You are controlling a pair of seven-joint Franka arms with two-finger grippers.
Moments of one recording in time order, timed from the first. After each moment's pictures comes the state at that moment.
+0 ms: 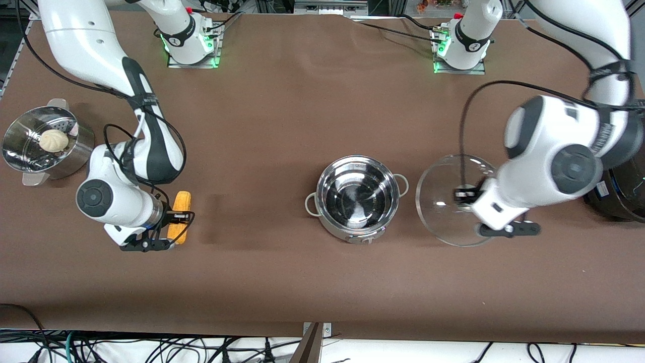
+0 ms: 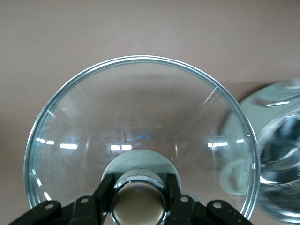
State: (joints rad) left arm -0.13 0.54 -0.02 -1.30 -0.03 1.67 -0.14; right arm 0.18 0.66 -0.02 -1.44 0.06 2.04 0.10
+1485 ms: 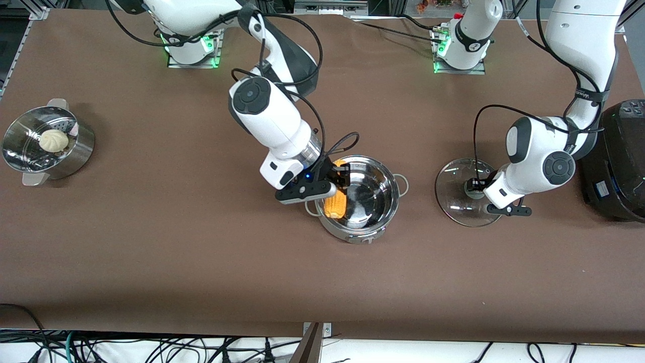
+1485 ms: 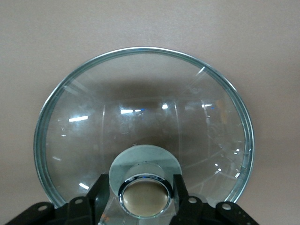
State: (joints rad) left arm 0.01 0.45 -0.03 -1.99 -0.03 2.27 0.05; right arm 0.59 0.76 0.14 -1.10 0.12 2.29 0.61
